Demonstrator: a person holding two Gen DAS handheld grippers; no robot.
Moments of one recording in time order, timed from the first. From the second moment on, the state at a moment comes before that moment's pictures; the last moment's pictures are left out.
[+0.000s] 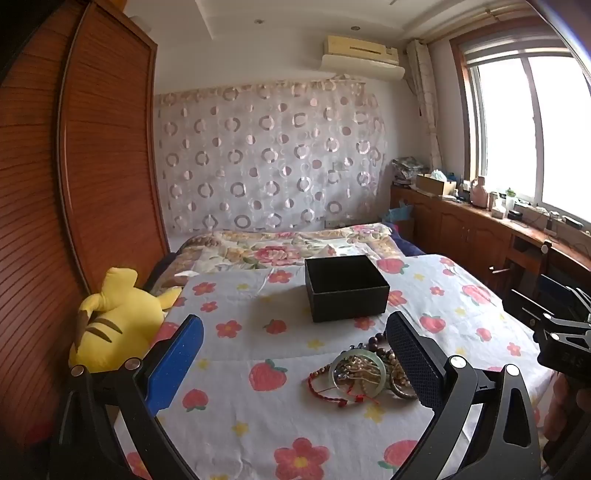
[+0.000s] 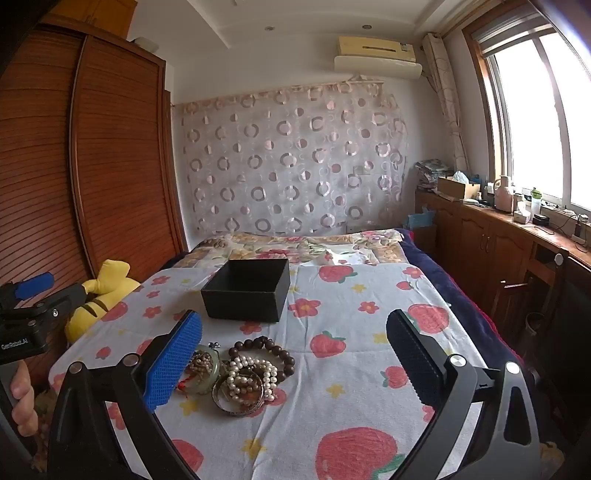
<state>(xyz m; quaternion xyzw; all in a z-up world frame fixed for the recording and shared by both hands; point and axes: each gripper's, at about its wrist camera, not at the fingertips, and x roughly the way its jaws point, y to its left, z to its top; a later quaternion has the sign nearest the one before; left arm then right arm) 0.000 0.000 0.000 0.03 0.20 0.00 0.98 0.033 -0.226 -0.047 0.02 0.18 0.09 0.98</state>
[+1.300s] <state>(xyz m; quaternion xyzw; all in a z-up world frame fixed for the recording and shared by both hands) -0.004 -0.002 0.004 0.03 0.19 0.00 0.98 0.032 -0.226 -0.047 0.02 0.17 0.09 0.98</state>
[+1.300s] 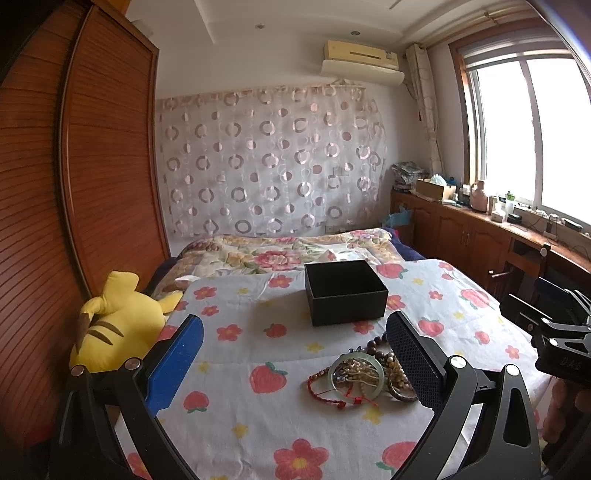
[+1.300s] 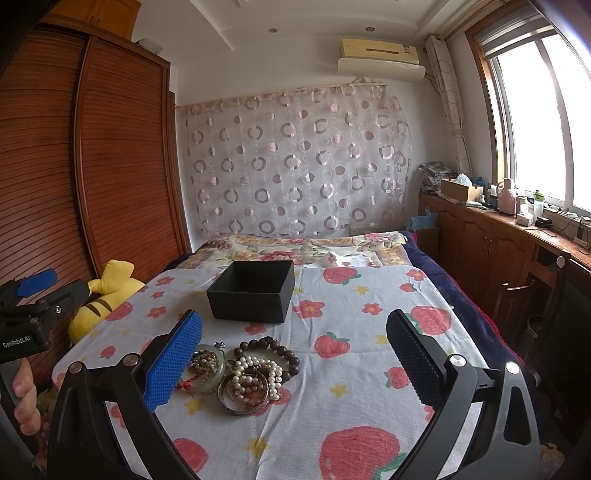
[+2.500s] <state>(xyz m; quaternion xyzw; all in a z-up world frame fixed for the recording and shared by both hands) -0.008 -0.002 0.008 0.03 0.19 0.00 0.98 0.032 -0.227 -0.047 0.02 0.17 0.09 0.98</state>
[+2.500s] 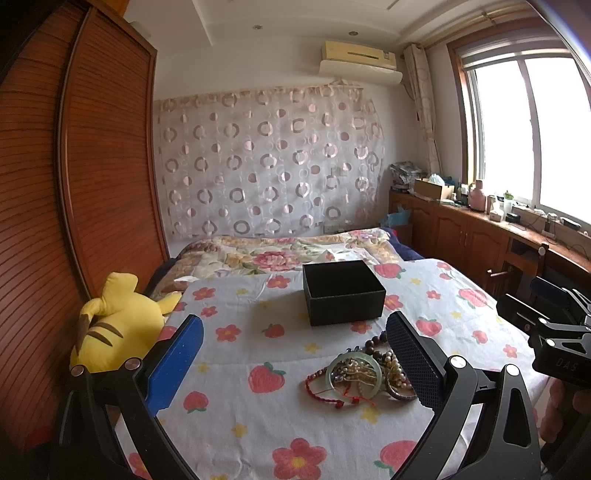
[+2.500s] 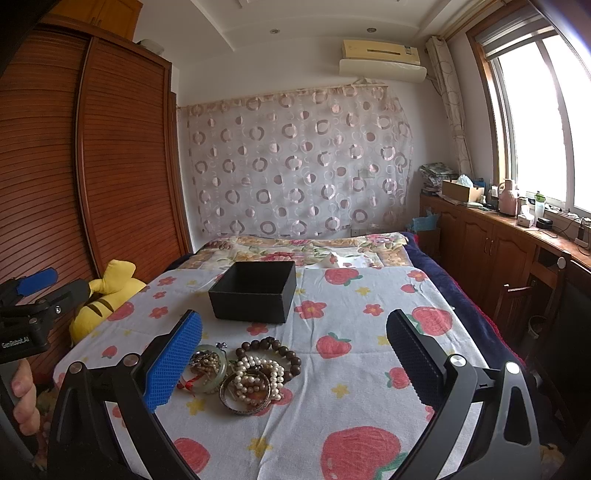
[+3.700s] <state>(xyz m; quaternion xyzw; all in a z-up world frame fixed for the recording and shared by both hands) 0.093 0.010 -0.091 0.00 0.37 -0.14 0.92 0.067 -0.212 -0.128 -0.02 0.29 0.18 0.94</state>
